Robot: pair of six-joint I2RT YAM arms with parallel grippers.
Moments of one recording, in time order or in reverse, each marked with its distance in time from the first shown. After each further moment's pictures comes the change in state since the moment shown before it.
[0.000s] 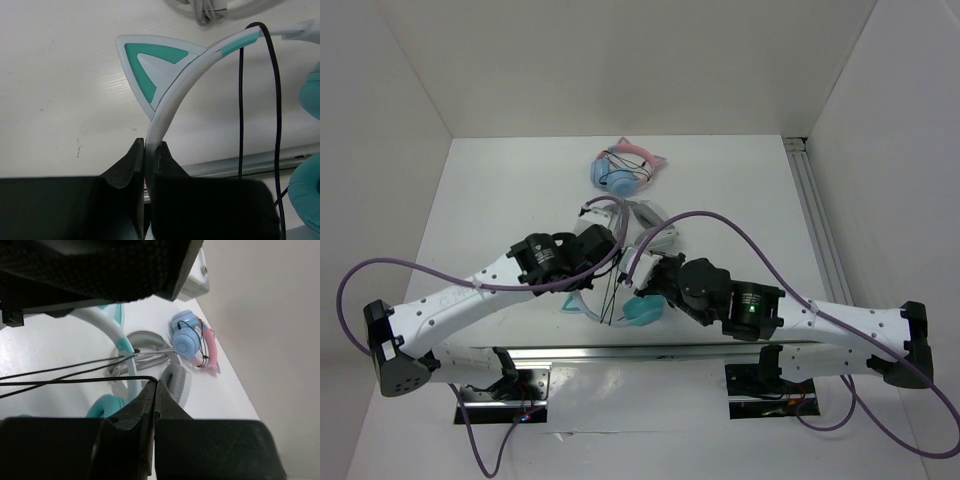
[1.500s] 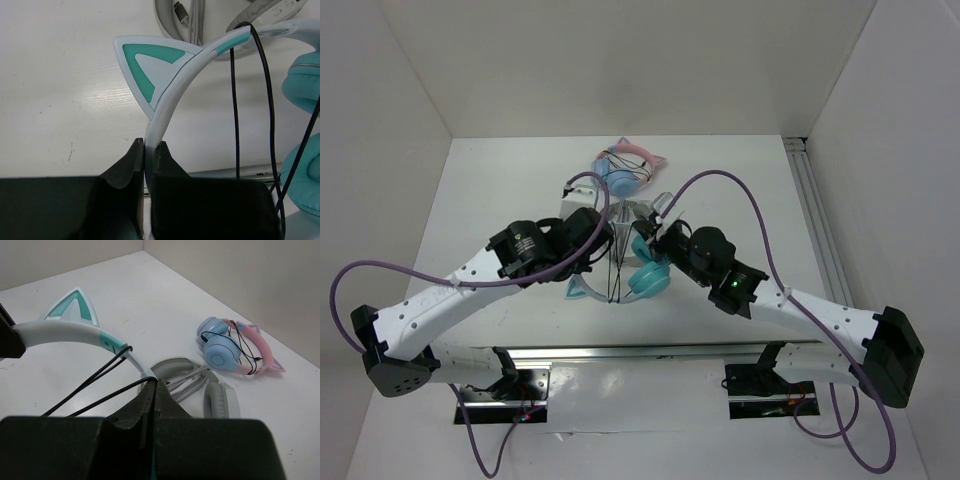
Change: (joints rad) left arm 0.006 0.006 0.200 -0.114 -0.085 -0.136; right arm -0.377 0.096 -0.178 0.455 -0.339 0.414
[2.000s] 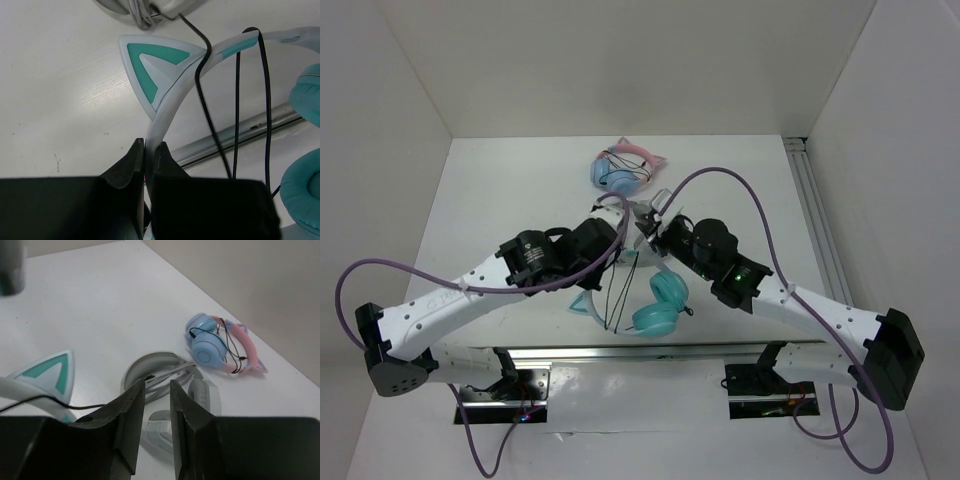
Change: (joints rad) left arm -0.032 0.000 -0.078 0.123 0.195 0.187; right arm -0.038 -0.002 0.025 -0.077 -0.066 -0.085
